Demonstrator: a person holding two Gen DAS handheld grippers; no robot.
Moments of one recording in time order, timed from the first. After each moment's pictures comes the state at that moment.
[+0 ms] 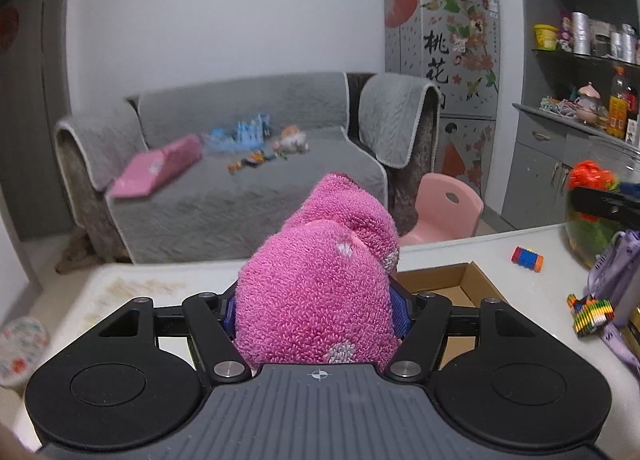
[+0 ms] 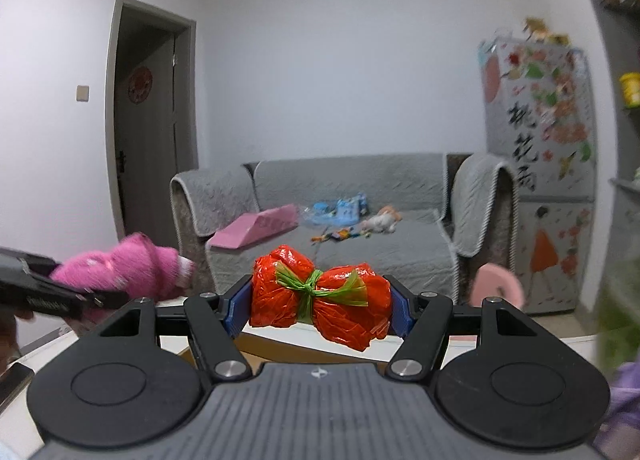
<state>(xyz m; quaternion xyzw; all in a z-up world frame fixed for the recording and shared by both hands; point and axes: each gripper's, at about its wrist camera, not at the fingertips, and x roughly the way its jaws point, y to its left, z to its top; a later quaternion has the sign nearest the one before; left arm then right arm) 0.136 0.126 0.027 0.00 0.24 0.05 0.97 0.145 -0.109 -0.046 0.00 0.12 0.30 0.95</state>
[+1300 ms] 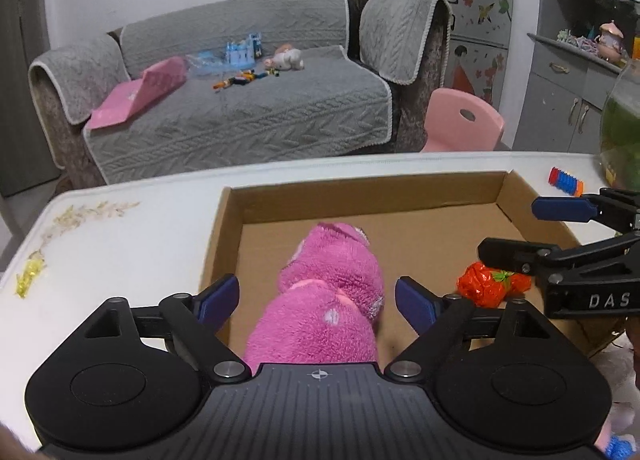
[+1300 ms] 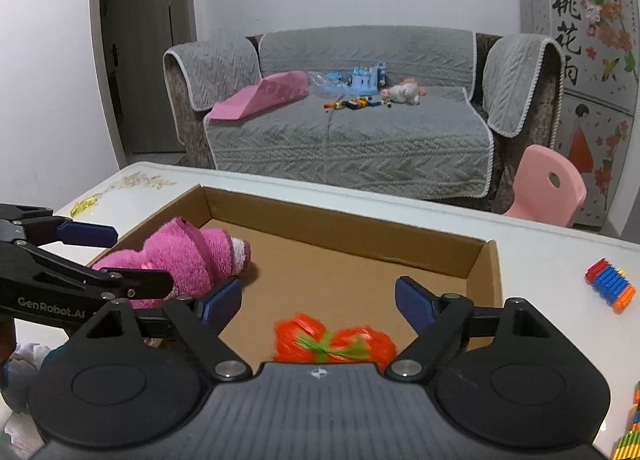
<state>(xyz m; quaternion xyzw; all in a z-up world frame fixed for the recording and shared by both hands) 0.197 0.129 -0.062 0.00 0.33 0.05 0.94 0.183 -0.037 -0.146 -0.06 0.27 0.29 0.92</state>
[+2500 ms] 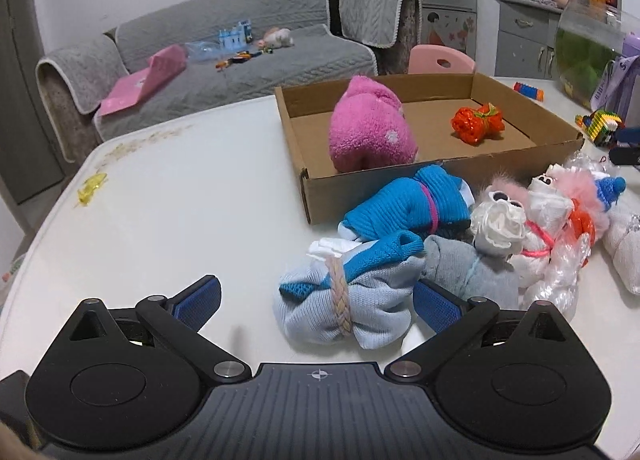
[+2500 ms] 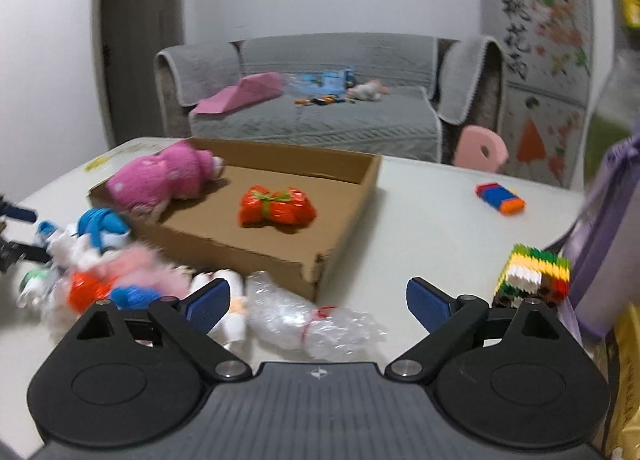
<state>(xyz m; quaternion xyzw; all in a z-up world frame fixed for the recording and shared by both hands) 0.046 0.173 -0.108 0.05 0.36 0.02 0.93 0.132 -0.116 -0.170 -0.06 0.26 0.26 0.93</state>
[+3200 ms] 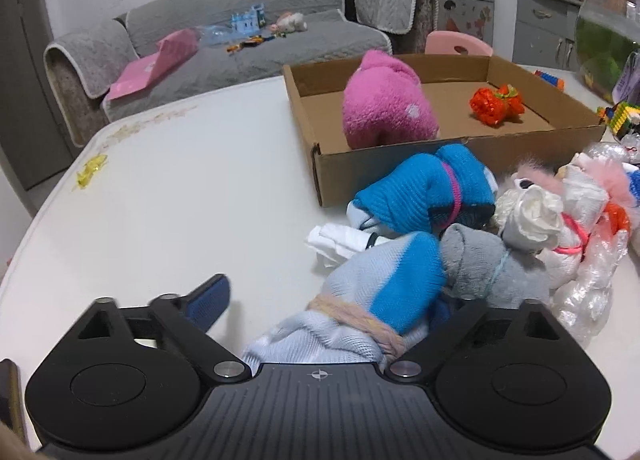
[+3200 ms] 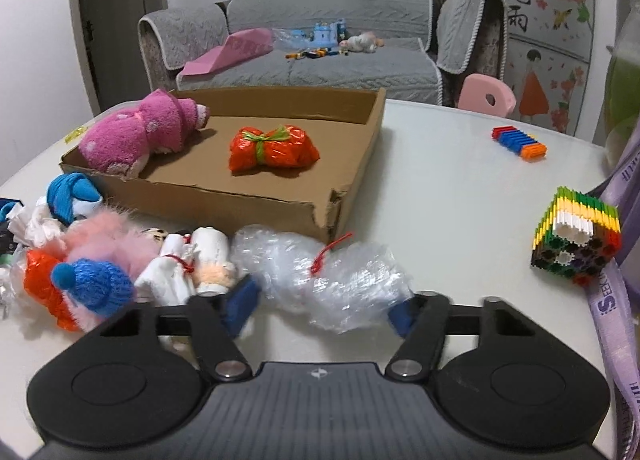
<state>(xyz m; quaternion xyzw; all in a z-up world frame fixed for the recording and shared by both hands) 0.057 0.169 -0.124 0.04 0.37 0.04 0.93 0.142 -0.104 -0.206 -0.06 0.32 0.25 0.91</state>
